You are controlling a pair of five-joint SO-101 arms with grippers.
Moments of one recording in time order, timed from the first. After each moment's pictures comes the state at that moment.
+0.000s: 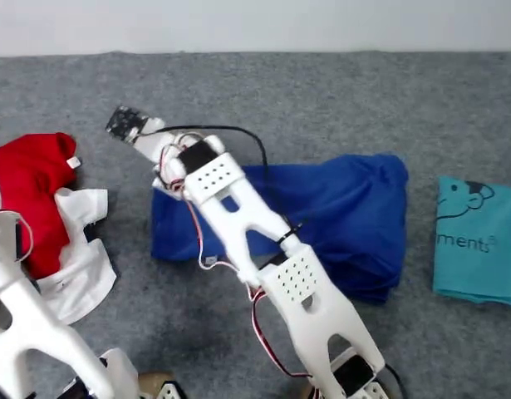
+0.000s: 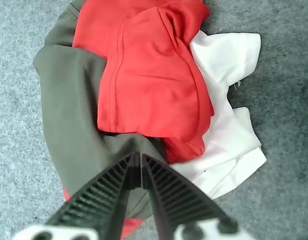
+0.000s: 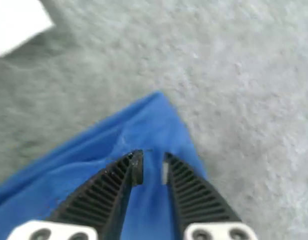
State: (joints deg) left arm -44.4 -29.2 18.0 86.4 -26.2; right arm -42.3 59.0 -62.2 68.9 26.1
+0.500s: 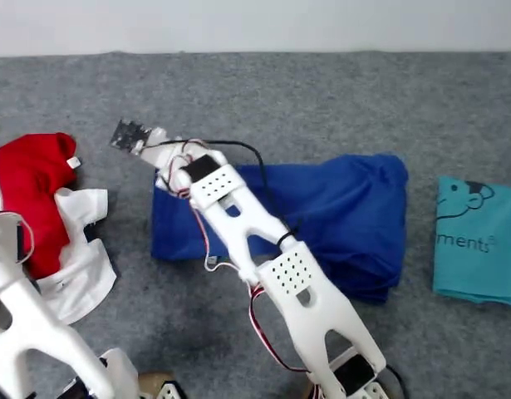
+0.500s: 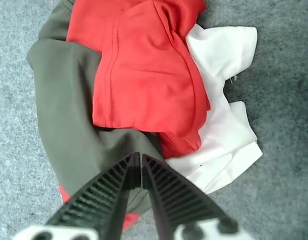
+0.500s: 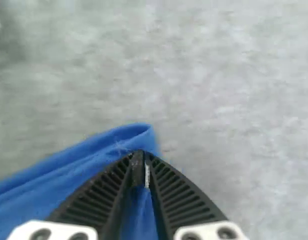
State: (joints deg) left arm -44.4 -29.2 18.0 88.0 -26.2; right arm -38.4 68.4 -62.3 47.3 32.3
